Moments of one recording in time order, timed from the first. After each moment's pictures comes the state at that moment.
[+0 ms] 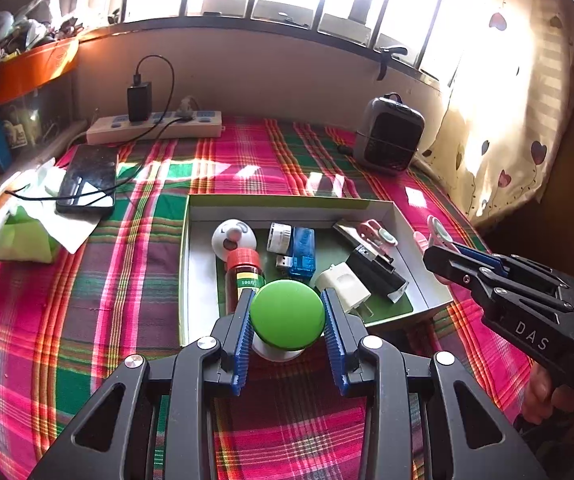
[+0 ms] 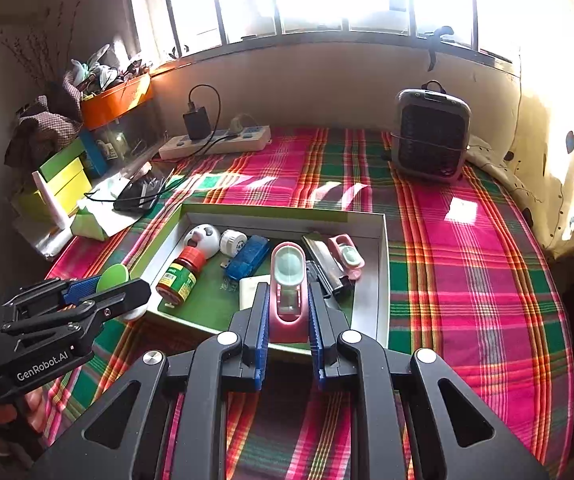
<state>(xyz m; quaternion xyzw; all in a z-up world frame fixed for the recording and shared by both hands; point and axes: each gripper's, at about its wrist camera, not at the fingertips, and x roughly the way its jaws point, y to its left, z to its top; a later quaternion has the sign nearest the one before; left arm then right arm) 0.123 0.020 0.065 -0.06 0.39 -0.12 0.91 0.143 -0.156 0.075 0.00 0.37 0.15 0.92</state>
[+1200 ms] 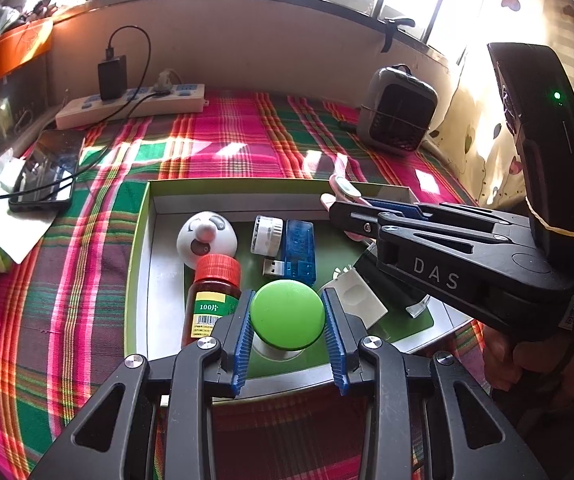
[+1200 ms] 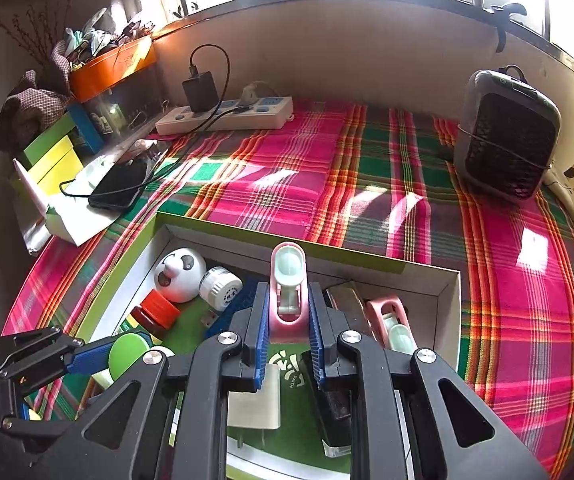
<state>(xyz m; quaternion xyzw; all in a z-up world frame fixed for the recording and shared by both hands) 0.168 -0.001 0.032 -0.05 0.42 -0.13 0.89 0.239 -0.125 0.038 -0.02 0.43 0.19 0.88</state>
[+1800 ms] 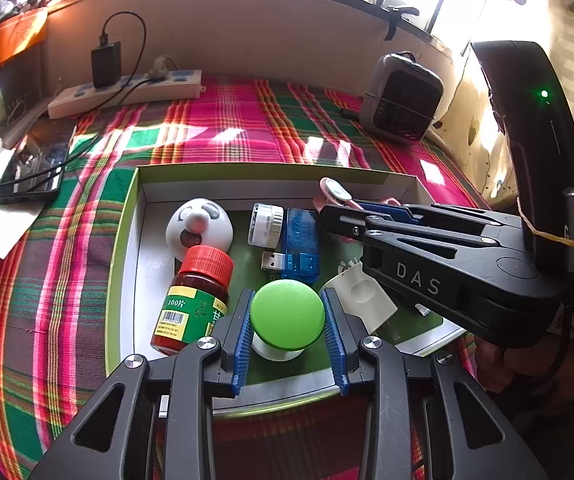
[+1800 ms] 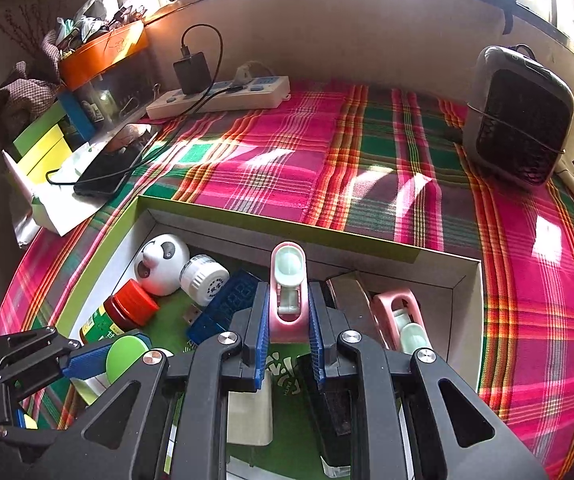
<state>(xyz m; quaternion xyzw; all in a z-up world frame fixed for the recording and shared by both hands) 0.175 -0.004 0.020 -0.06 0.44 -0.14 0.89 0.250 -0.122 0.018 -0.02 0.44 0.19 0.87</state>
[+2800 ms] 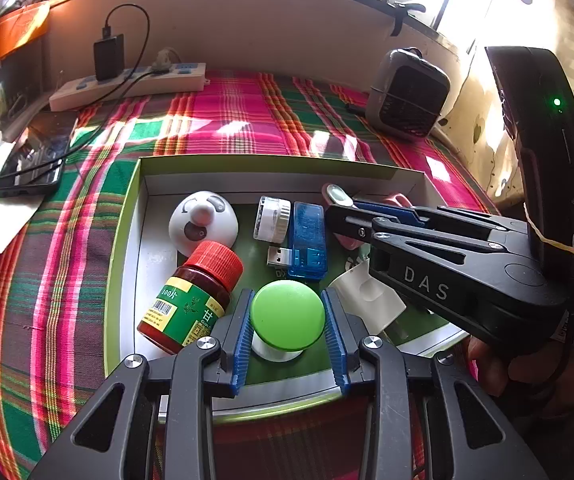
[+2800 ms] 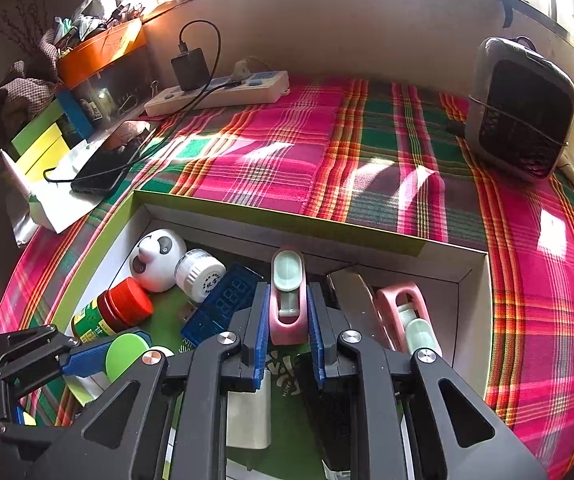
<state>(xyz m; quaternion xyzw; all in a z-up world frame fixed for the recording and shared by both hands) 0.179 -0.002 0.016 -0.06 0.45 -0.13 0.88 0.249 -0.123 0.013 -0.02 0.45 0.19 0.87</state>
